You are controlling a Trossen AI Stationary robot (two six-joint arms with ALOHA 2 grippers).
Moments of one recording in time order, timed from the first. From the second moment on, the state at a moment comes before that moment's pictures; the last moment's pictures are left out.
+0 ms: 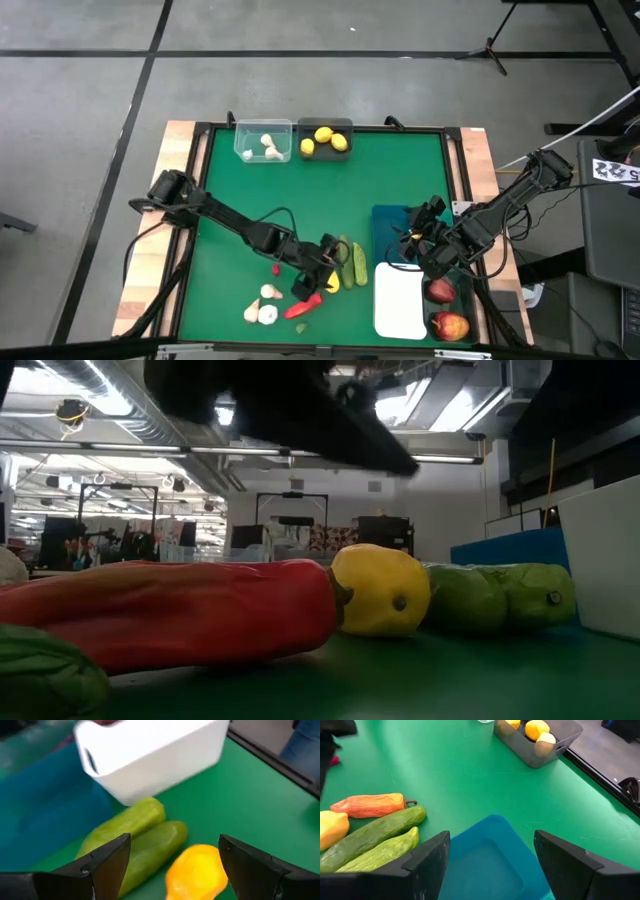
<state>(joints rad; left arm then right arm) -0.34 1.89 1.19 0.05 -0.05 0.26 0.67 1.23 0.97 -1.04 0.84 1.12</state>
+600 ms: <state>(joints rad) -0.28 2.02 1.19 0.06 0.13 0.32 0.67 1.23 0.97 -1.04 0.84 1.12</state>
